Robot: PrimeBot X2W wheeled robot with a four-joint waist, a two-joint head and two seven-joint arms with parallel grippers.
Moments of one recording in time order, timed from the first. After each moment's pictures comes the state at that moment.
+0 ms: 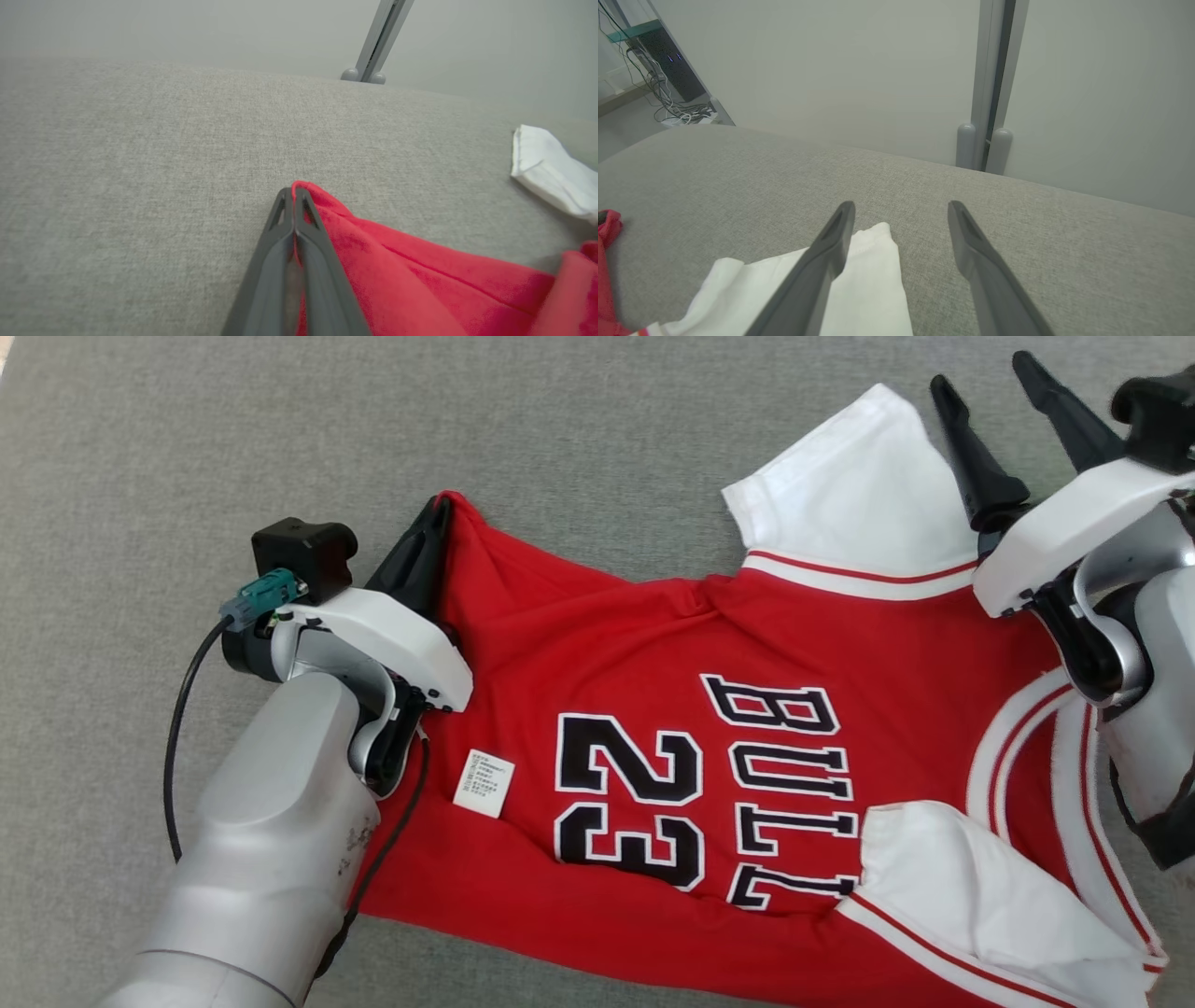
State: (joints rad) left arm -0.81 0.08 -0.44 0.85 -0.58 -0.13 -0.23; right arm -0.81 -0.36 0.37 0.43 0.48 0.13 0.09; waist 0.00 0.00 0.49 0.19
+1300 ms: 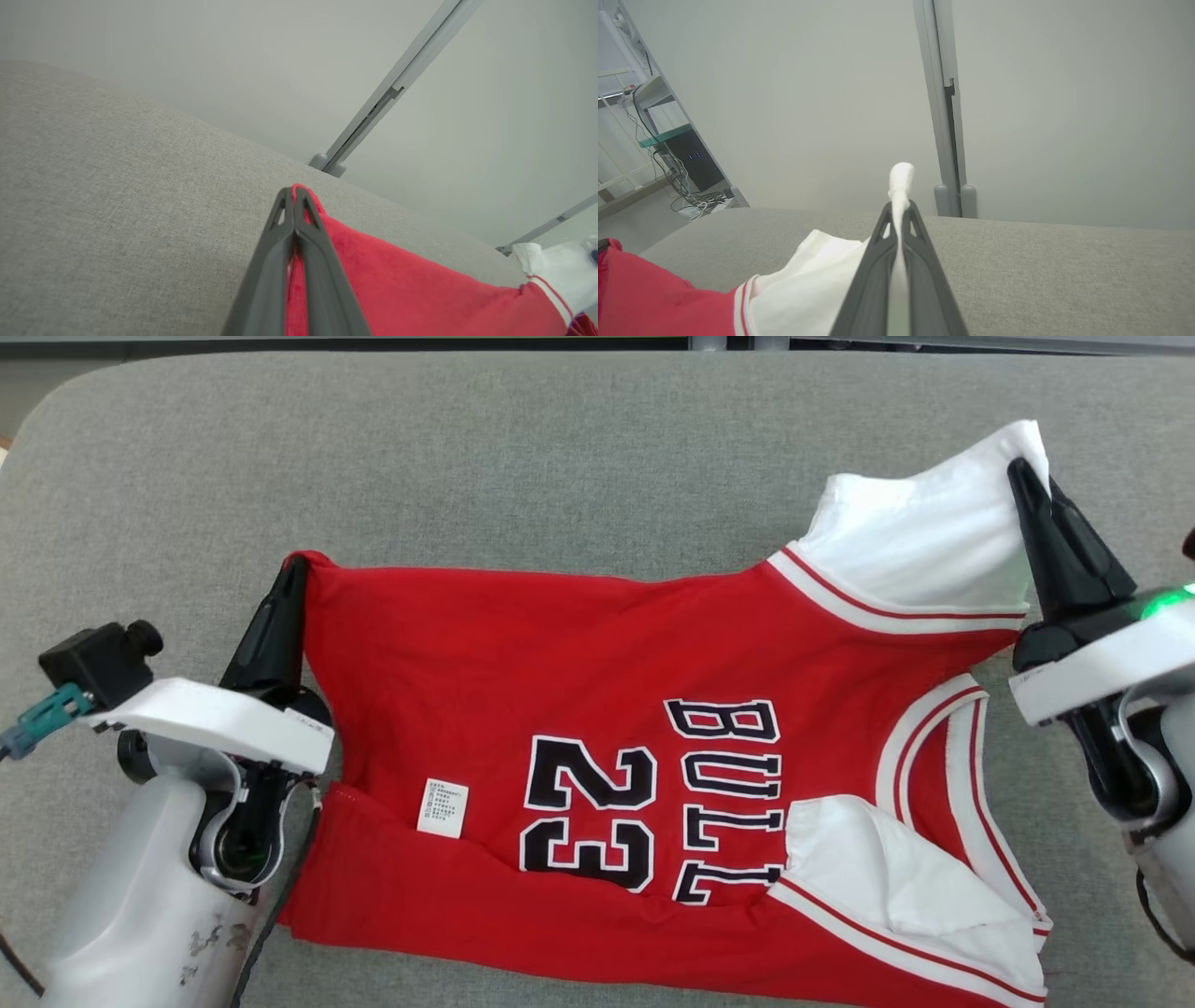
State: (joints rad) left arm -0.53 0.28 -0.35 0.47 -0.98 -0.13 -0.19; right arm -0.62 -0.50 0.47 0.33 0.75 0.13 -0.18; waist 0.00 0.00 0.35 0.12
